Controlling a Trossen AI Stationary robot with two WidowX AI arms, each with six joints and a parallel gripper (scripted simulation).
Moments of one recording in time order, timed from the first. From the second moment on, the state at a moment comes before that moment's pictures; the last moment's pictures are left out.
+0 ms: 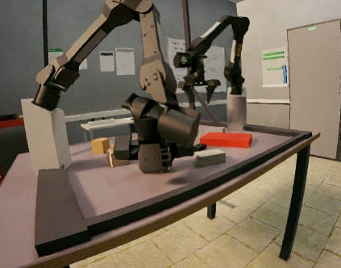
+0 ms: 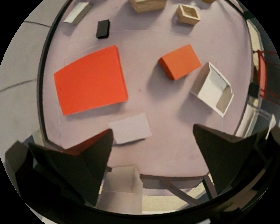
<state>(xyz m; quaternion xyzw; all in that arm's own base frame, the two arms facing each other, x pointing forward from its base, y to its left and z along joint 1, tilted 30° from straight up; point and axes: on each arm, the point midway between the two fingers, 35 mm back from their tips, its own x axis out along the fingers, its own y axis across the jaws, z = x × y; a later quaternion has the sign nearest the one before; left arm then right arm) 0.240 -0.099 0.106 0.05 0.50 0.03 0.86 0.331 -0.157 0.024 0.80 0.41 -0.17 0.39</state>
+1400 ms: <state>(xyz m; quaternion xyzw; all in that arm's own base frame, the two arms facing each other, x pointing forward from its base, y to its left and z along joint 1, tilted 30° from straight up) 0.240 -0.099 0.106 0.05 0.50 0.03 0.86 0.334 -0.163 0.018 0.81 0.44 -0.11 0.36</state>
